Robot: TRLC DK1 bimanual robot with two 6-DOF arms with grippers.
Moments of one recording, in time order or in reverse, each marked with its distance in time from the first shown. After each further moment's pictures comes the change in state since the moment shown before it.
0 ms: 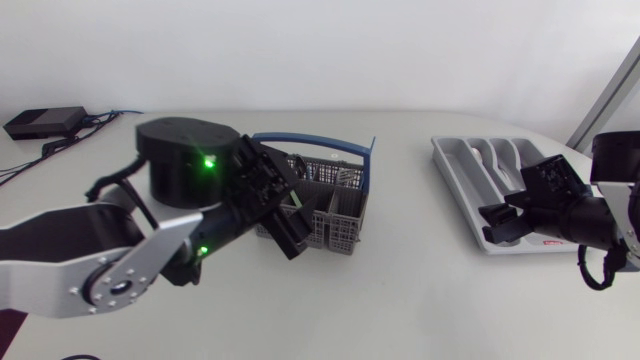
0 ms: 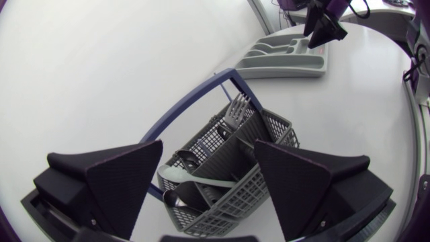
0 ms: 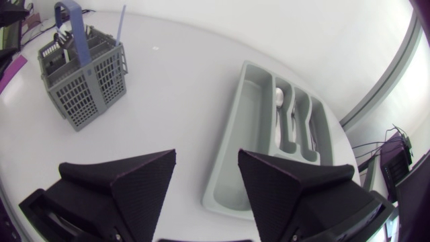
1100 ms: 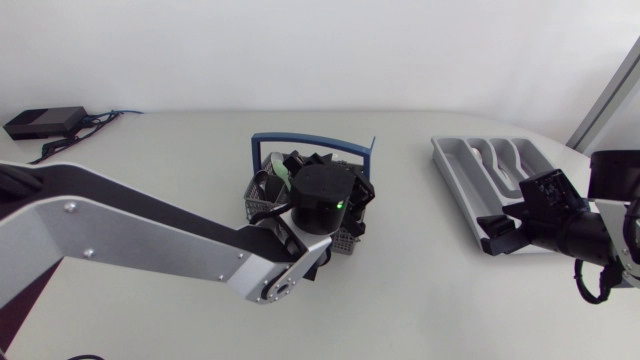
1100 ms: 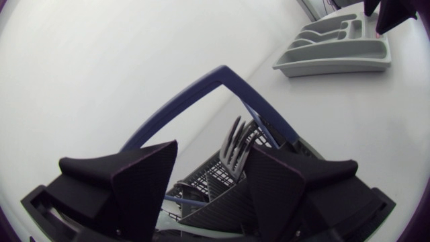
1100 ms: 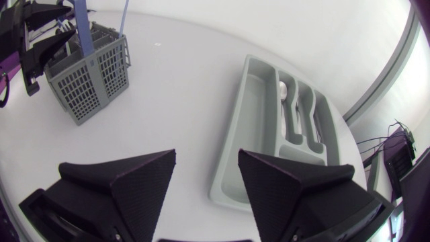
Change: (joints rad) left arm -0.127 0.603 0.238 0.556 -0.431 0.113; right arm -0.017 -0.017 -0.075 0.054 -0.020 0.007
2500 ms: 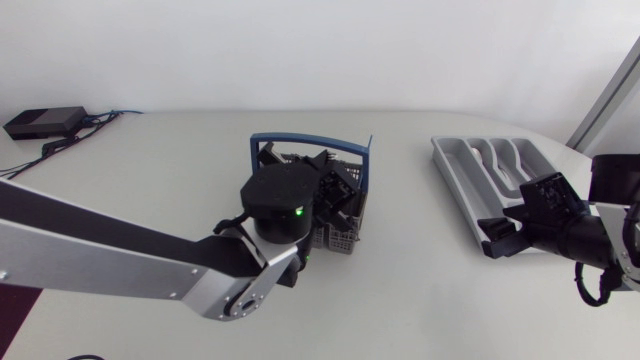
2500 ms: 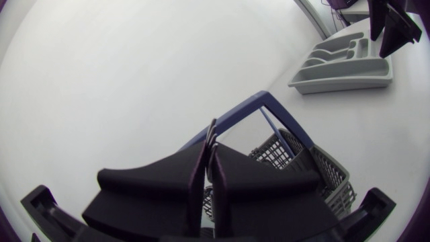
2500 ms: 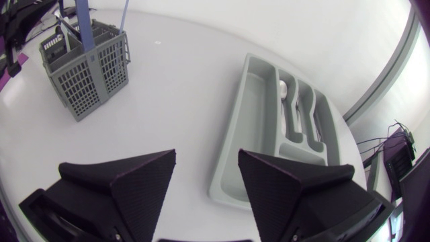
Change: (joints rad) left arm 0.001 -0.153 -0.147 0.144 0.007 0.072; right arm -0.010 0.000 -0.013 0.013 -0.007 -0.014
